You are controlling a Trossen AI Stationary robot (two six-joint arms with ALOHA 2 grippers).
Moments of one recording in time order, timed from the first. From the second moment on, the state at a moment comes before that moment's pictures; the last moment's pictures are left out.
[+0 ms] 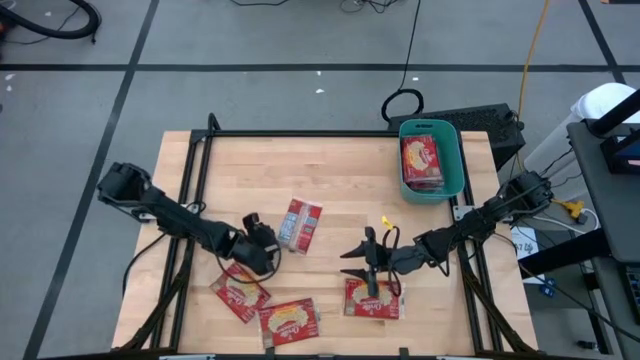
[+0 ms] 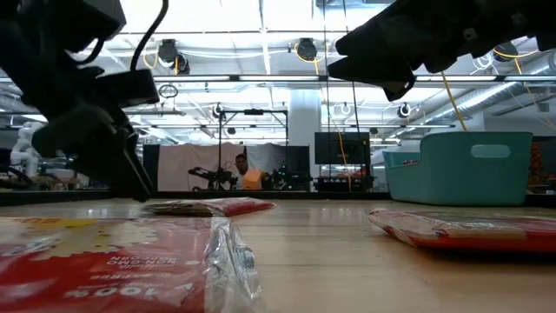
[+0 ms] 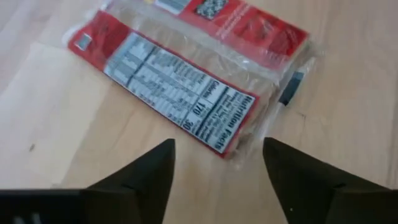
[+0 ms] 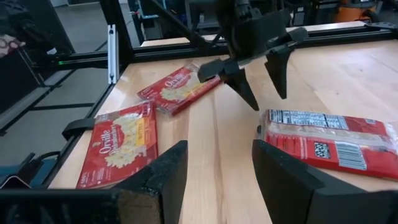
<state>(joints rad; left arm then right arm) -0.42 1.49 0.56 -0.15 -0.50 -0.58 0.46 1.54 0.59 0.64 0.40 0.28</state>
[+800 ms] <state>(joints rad) -0.29 1.69 0.56 0.24 -0.44 -0.34 0.46 1.54 0.59 0.64 0.48 0.26</state>
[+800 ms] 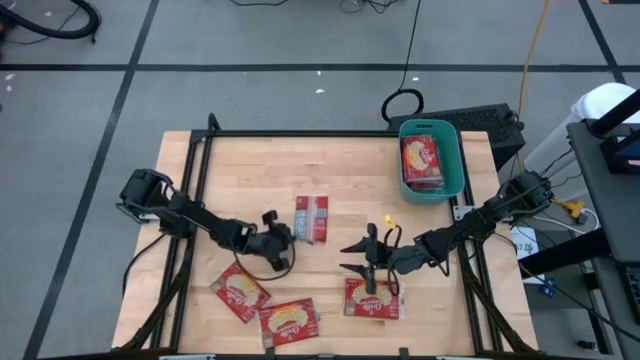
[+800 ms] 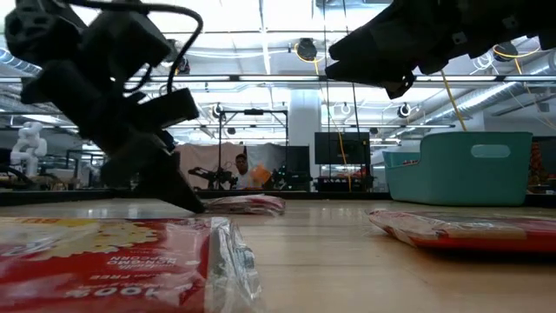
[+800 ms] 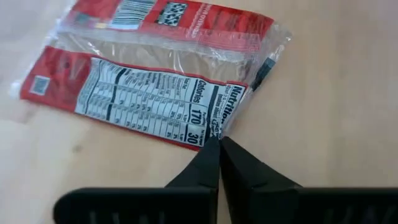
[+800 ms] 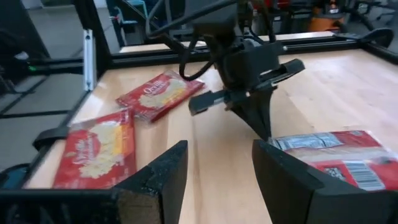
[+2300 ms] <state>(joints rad) -0.19 1.31 0.57 0.30 -0.36 -0.25 0.11 1.77 0.59 0.87 0.34 -0.02</state>
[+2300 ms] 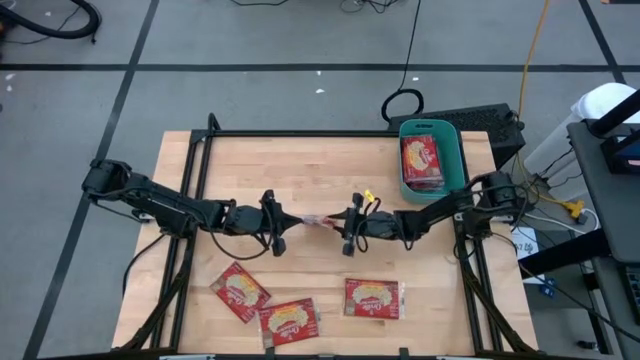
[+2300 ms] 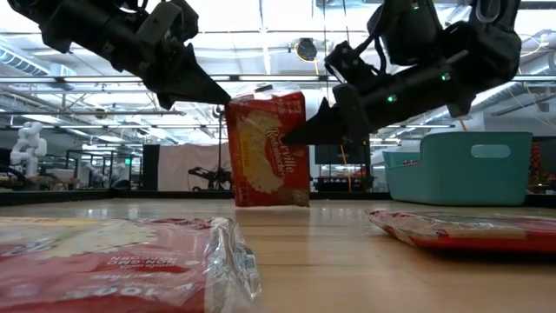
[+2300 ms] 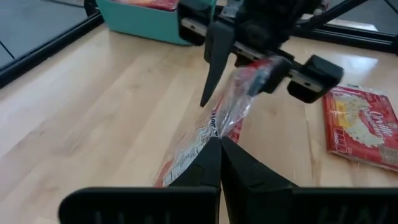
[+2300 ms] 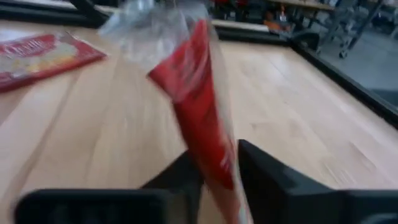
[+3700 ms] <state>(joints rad) -0.18 1.31 0.57 0.54 -0.44 -0.09 -0.98 1.01 1.09 -0.99 -0.25 -0.03</state>
